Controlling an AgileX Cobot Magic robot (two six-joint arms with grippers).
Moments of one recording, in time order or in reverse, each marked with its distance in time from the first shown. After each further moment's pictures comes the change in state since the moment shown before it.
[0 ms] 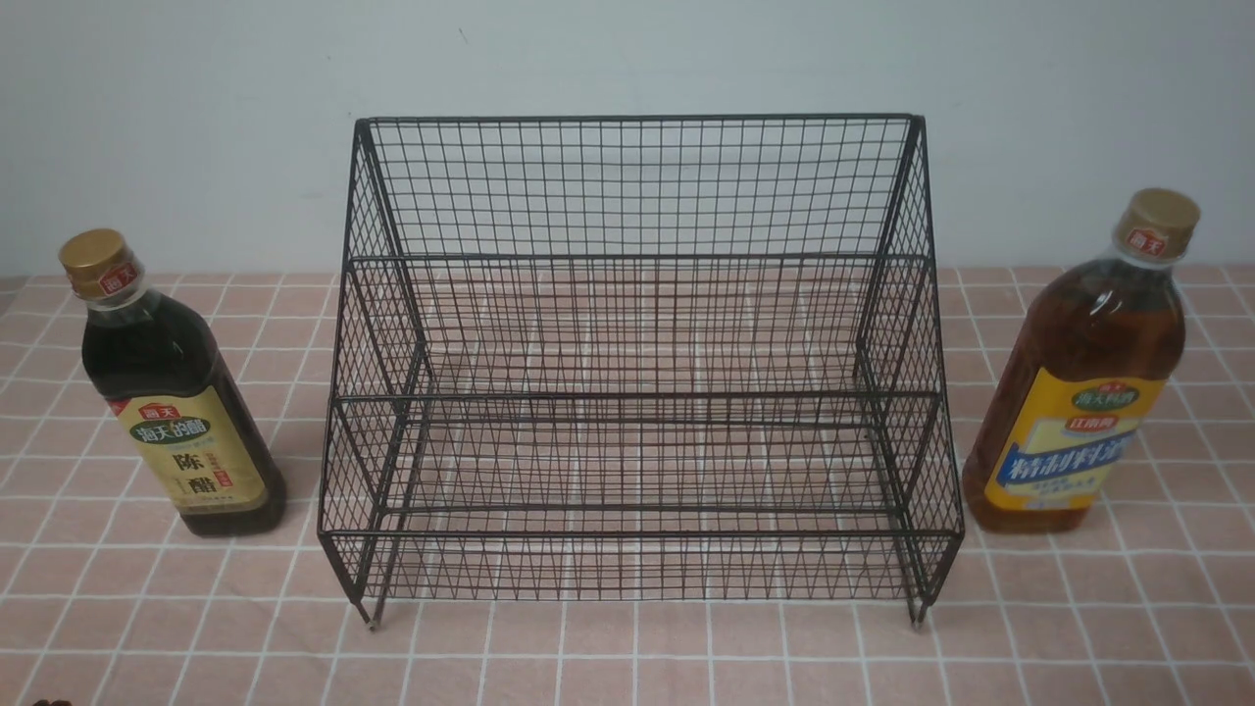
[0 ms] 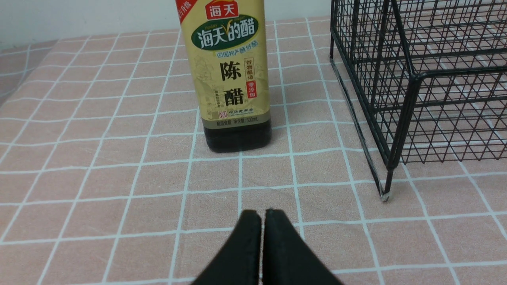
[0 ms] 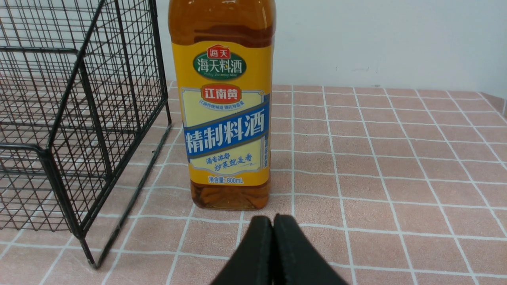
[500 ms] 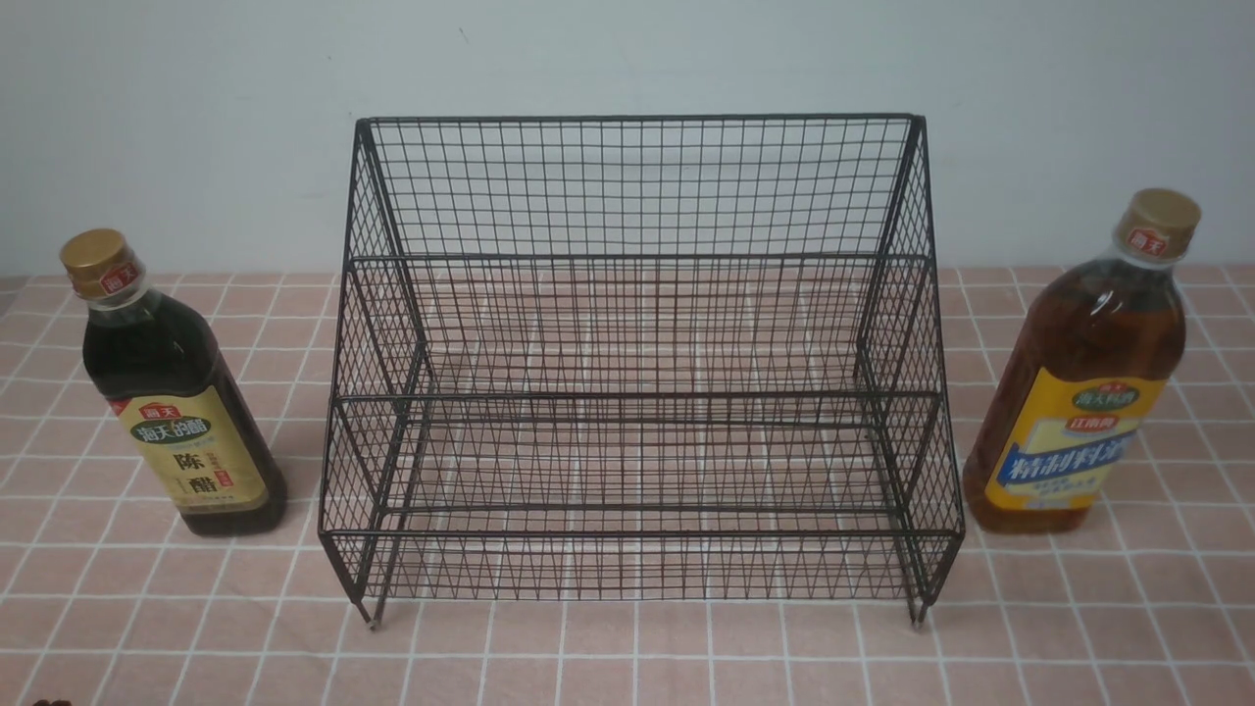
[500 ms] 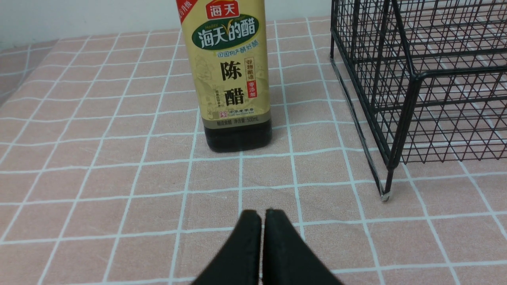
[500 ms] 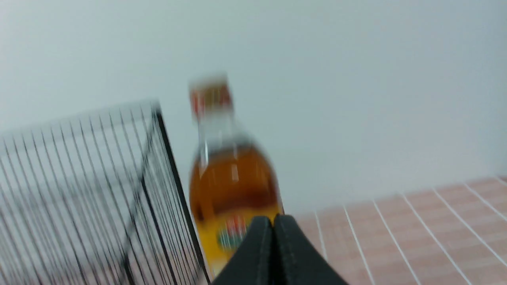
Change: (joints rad) right arm 0.000 0.000 0.005 0.266 -0.407 0.089; left arm 0.000 0.000 0.000 0.000 0.000 0.000
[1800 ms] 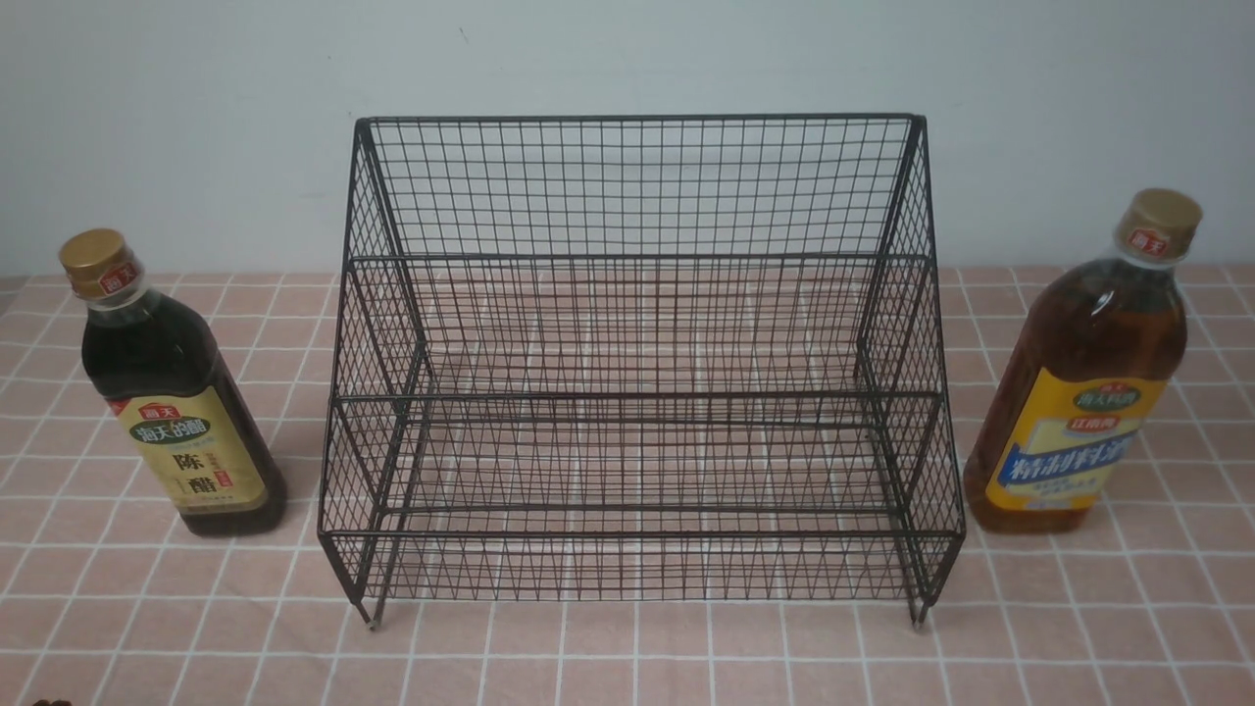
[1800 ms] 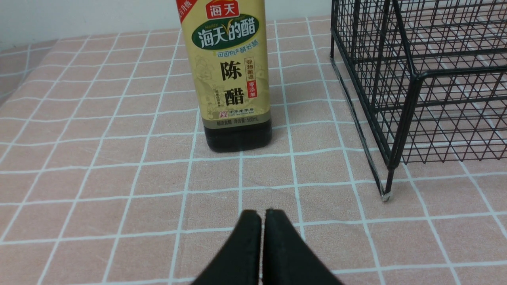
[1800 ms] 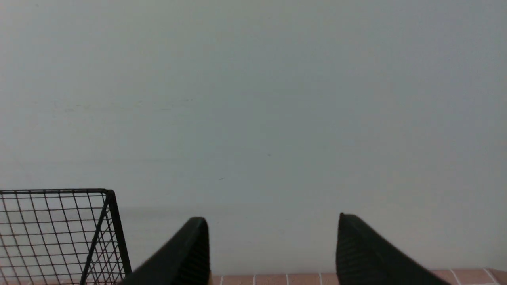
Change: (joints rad) right arm 0.000 0.953 -0.641 -0.273 -0.070 -0.027; left arm 0.000 0.000 0.000 0.000 0.000 0.000
